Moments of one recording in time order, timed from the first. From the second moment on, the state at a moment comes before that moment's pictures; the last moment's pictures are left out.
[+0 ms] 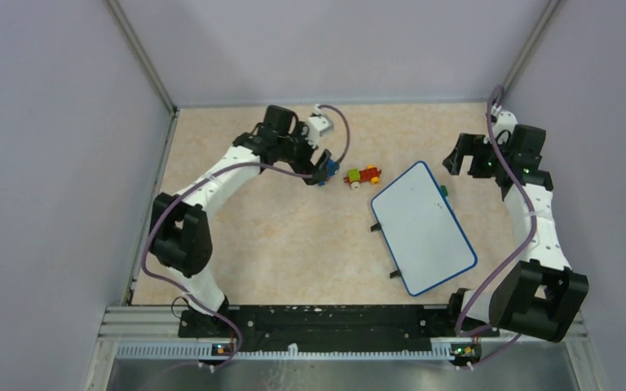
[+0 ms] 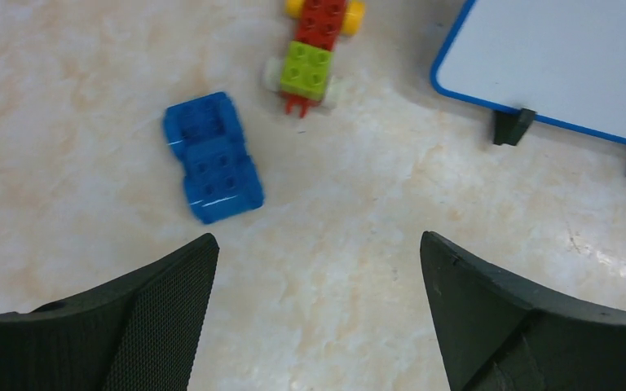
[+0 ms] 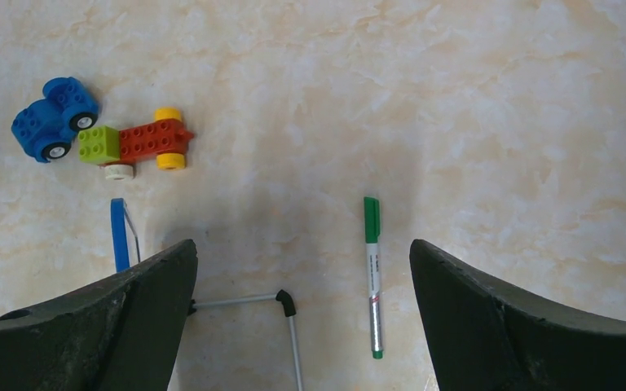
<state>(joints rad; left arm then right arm) -0.40 1.71 1.46 -0.49 0.52 0.32 -0.26 1.26 1.06 -0.44 -0.45 -0.05</state>
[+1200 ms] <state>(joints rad) -0.92 2.08 1.45 -0.27 0.36 0.23 -0.35 1.30 1.08 -0.46 -0.46 -0.03</state>
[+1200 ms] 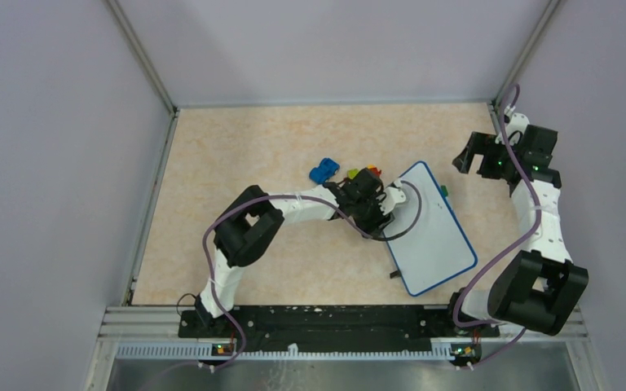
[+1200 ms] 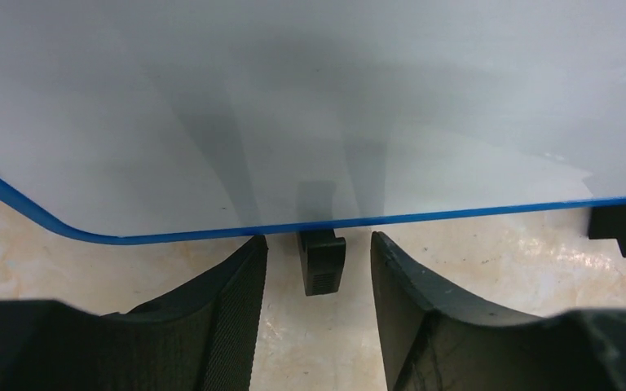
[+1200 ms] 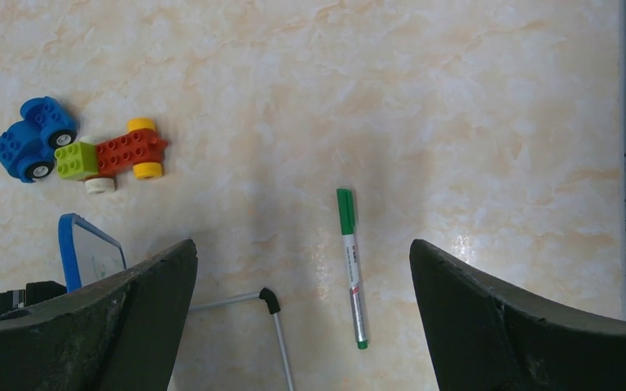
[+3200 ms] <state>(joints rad) -0.91 1.80 1.17 -0.42 0.11 -0.29 -0.35 1.24 1.19 -0.64 -0.54 -0.11</state>
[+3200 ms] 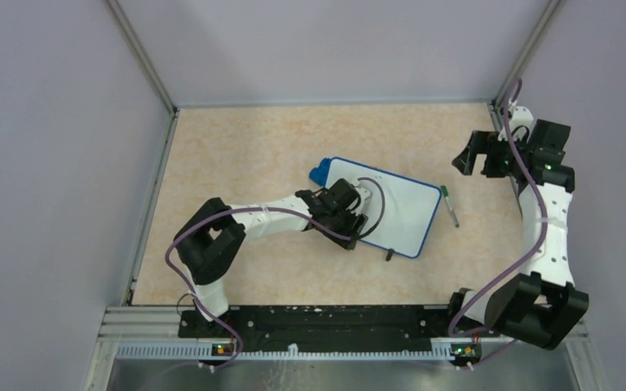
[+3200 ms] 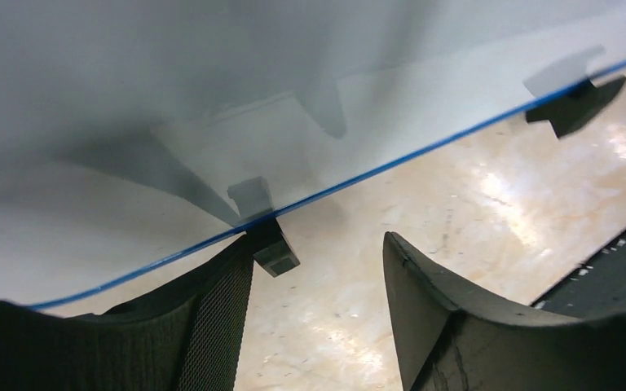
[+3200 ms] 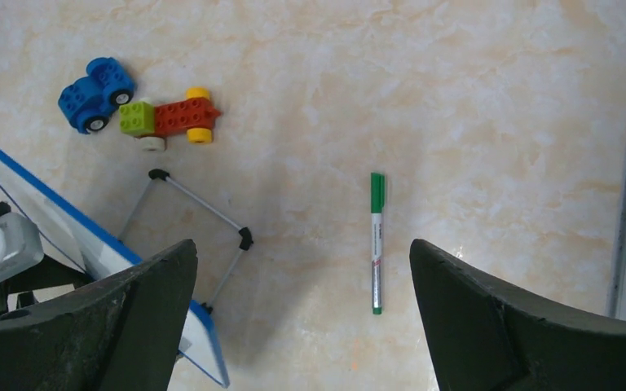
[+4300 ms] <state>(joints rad) -0.61 1.62 1.40 -0.50 0.40 -0.32 0.24 1.09 1.19 -1.08 -0.45 -0.24</state>
